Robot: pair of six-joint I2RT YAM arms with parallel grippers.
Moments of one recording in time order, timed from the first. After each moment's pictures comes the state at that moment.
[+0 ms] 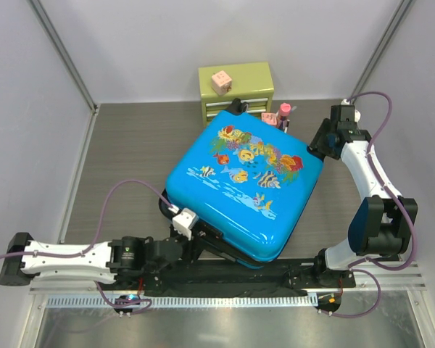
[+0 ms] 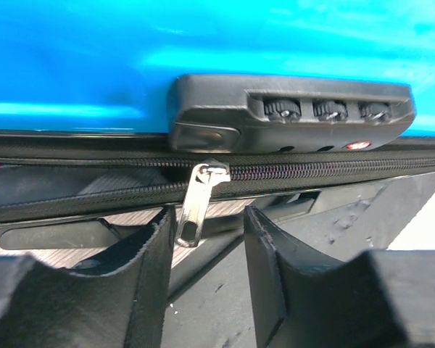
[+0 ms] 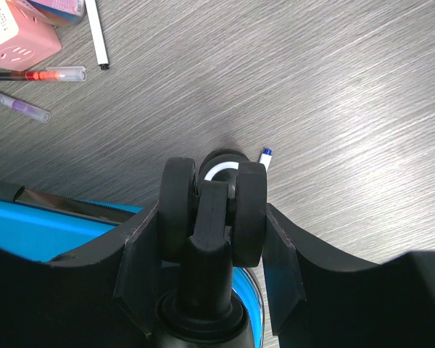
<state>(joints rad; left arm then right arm) -1.49 0.69 0.40 -0.30 -0.59 -0.66 -0.05 1.51 1.26 -0.62 0.15 0.41</state>
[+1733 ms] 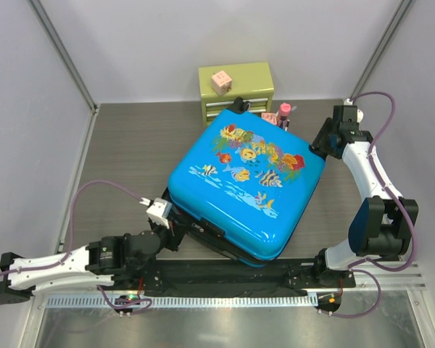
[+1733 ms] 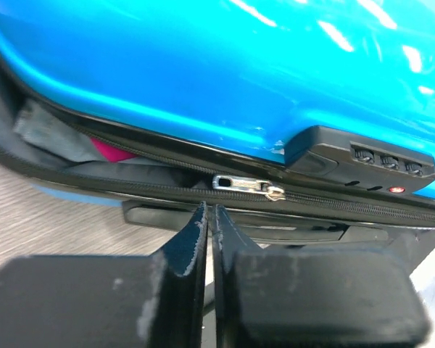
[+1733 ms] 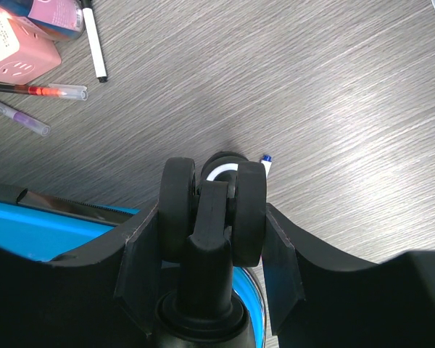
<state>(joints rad) -1.37 0.38 0.38 -0.47 -0.67 -0.70 -0.06 1.50 1.25 -0.59 0.15 0.41</state>
